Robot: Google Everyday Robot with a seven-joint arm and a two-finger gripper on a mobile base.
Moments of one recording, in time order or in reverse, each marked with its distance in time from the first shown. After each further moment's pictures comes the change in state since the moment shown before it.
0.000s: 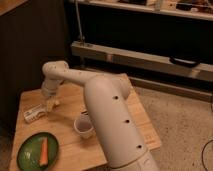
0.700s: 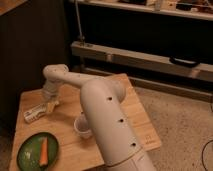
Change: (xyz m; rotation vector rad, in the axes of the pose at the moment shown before) arm 0.010 0.001 0.025 -0.043 -0.014 0.020
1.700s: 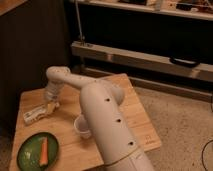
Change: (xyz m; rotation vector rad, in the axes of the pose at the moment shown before) arm 0.001 0.003 -0.008 -0.014 -0.072 0.022
